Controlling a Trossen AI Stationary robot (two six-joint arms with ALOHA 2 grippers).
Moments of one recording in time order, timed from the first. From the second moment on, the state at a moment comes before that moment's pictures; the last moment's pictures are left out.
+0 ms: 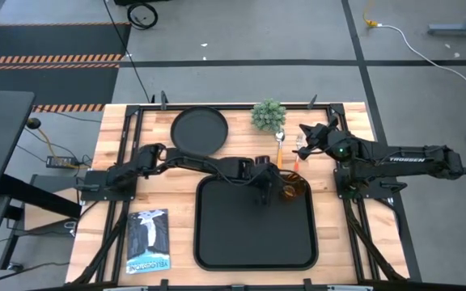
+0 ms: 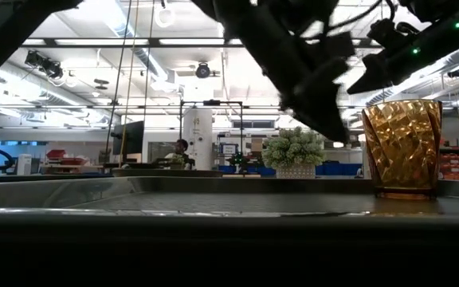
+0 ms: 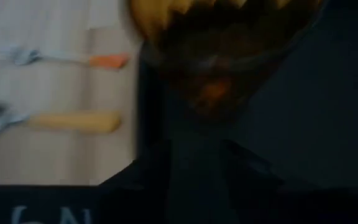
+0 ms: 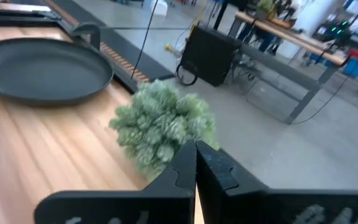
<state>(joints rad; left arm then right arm) -0.05 2.26 1.86 -0.45 -0.18 0.11 -0.18 0.60 0.39 -0.13 0.71 -0.07</state>
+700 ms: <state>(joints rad) 0.03 2.13 1.79 -0.64 -0.40 0.23 -0.18 0.71 0.49 -0.07 0.62 -0.11</state>
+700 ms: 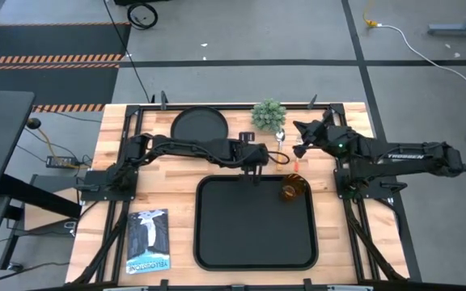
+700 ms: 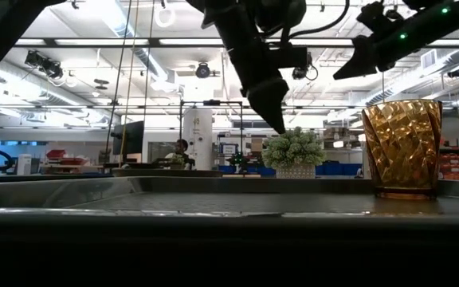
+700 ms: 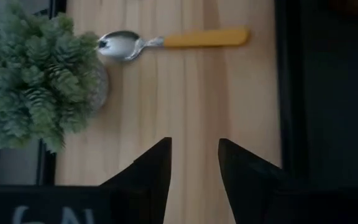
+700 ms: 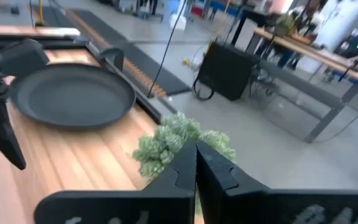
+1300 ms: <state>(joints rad) -0.04 1.88 1.43 -0.45 -0.40 0.05 -0.18 0.94 0.62 -0.10 0.45 0.15</state>
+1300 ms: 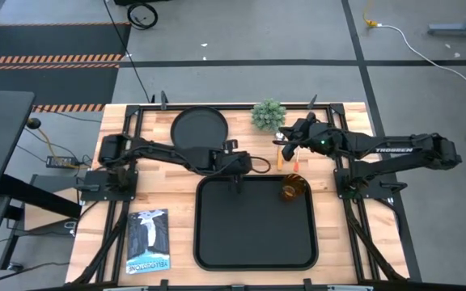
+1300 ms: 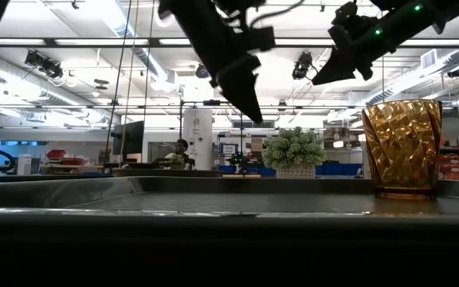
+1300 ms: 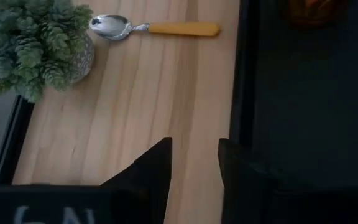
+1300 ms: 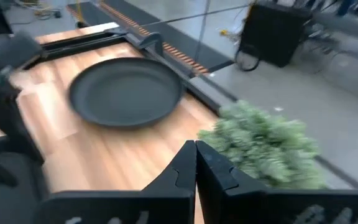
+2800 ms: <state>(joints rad) -0.05 1.15 0.55 0.07 -0.46 -0.24 -0.17 1.58 1.12 -0.06 0.32 0.06</state>
